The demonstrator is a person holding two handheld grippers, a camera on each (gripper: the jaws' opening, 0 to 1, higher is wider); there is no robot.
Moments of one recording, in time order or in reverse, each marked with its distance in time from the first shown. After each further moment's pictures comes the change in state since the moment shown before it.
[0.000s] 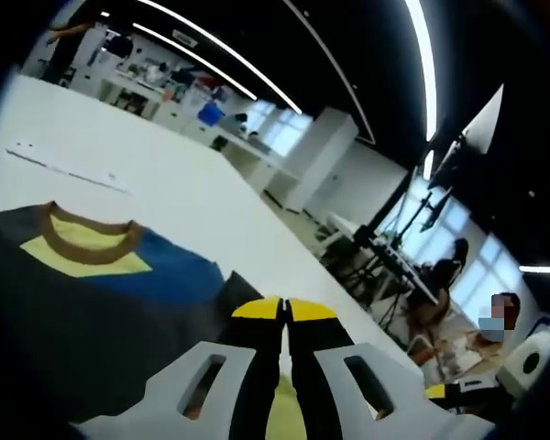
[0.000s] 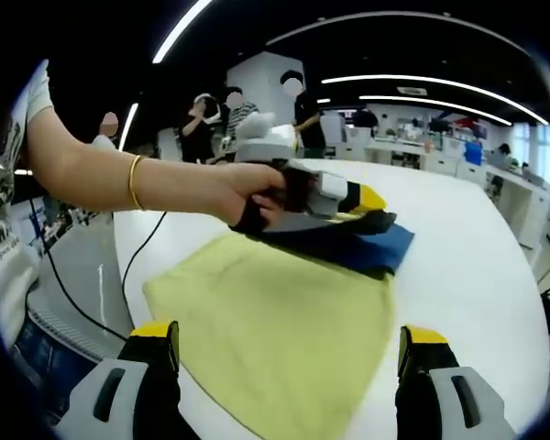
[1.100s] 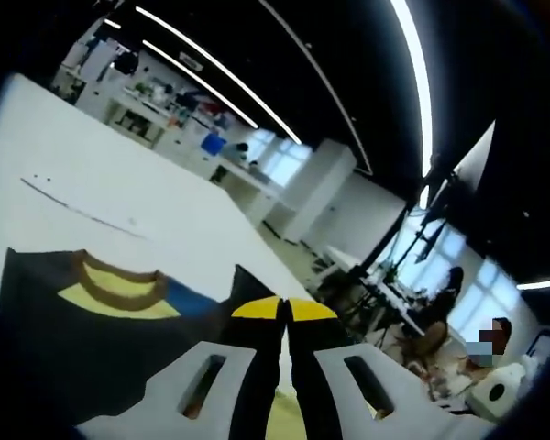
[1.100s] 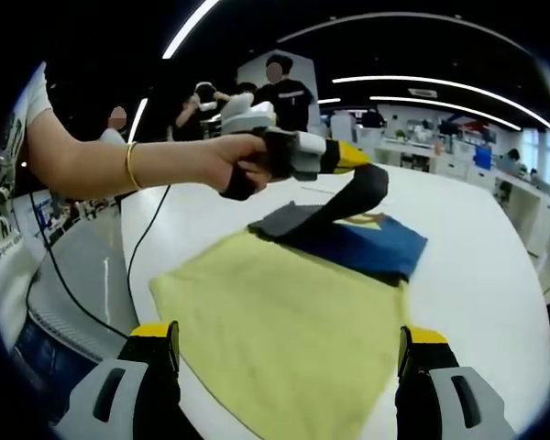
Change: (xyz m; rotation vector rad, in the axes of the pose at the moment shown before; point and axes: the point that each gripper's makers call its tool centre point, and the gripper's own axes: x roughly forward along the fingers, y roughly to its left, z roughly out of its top) left arm -0.049 0.008 0.069 -0.041 -0.159 -0.017; right arm 0.009 0.014 0.006 -0.033 0.012 0.036
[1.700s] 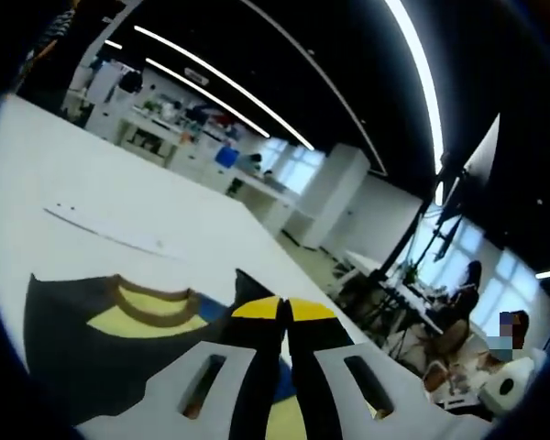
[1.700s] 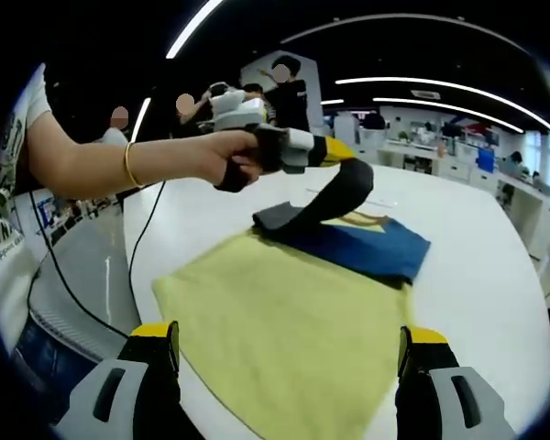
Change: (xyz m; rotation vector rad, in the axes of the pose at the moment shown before) left arm -0.023 0.018 0.023 0.069 -0.036 0.087; right arm 0.000 0.004 0.003 -0.011 -0.004 0.009
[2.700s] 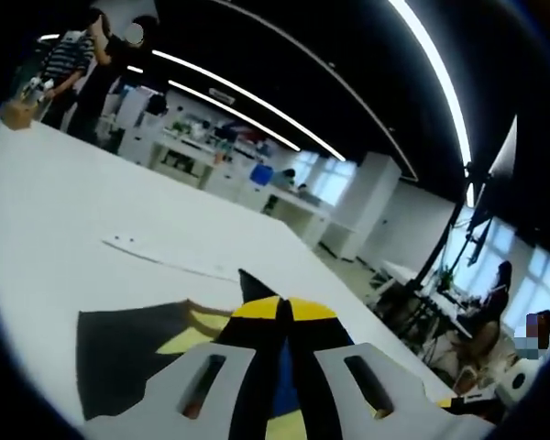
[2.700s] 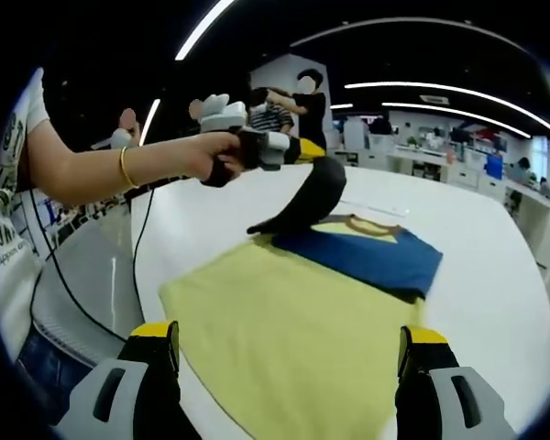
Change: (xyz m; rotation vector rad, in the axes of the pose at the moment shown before) left arm -0.052 0.048 0.039 0.059 -0.065 0.177; right arm 0.010 0.013 0.011 -0.022 -0.017 0.042
